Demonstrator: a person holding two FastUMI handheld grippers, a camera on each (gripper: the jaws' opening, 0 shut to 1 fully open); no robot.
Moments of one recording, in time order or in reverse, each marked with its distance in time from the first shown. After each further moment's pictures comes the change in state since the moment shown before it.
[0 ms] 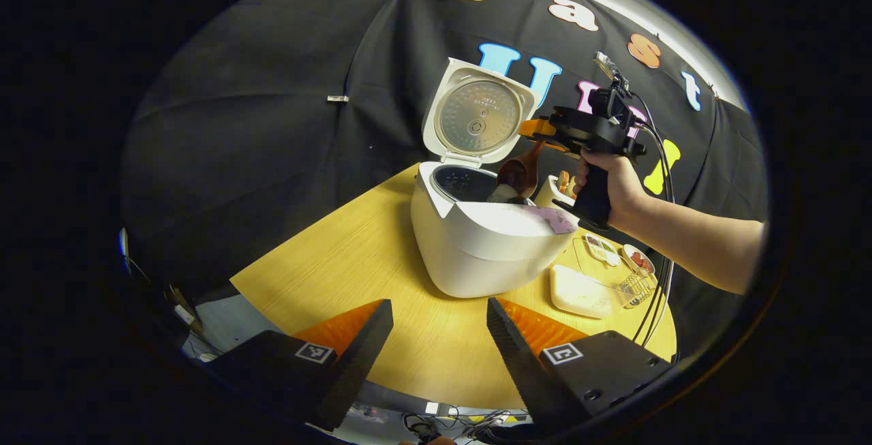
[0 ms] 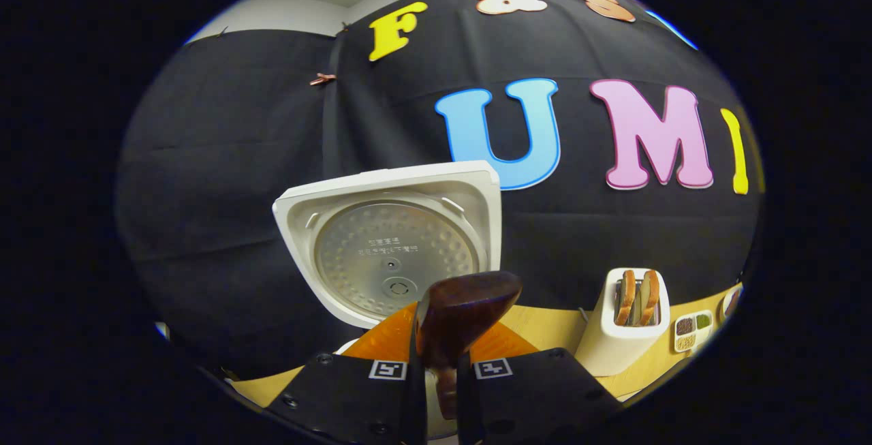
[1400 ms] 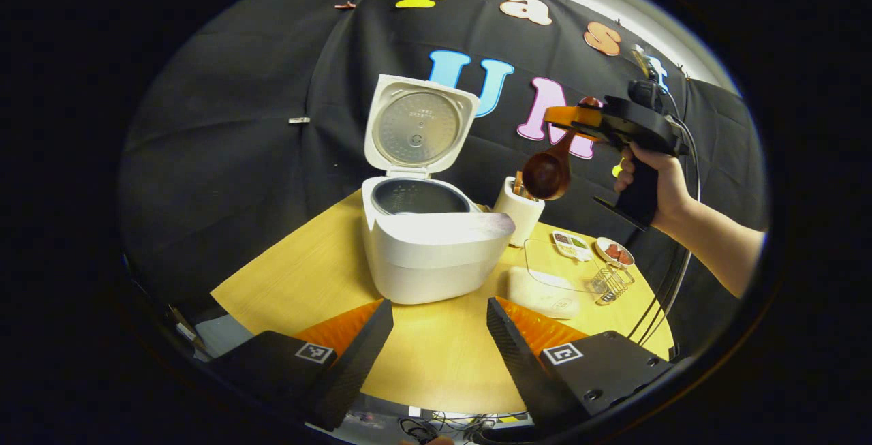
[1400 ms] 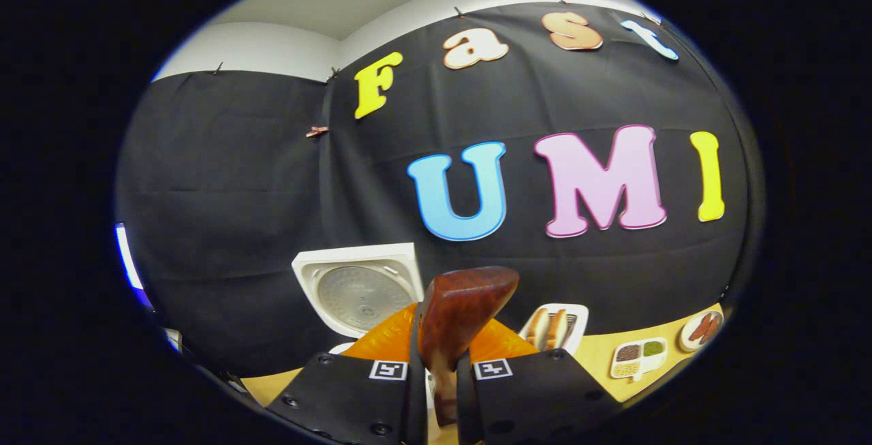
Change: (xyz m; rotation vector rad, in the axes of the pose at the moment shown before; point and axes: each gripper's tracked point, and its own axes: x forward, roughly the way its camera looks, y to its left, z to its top) left arm -0.014 -0.109 0.009 0.104 -0.036 -0.077; right arm -0.162 -0.136 0.100 0.065 -0.139 -0.078
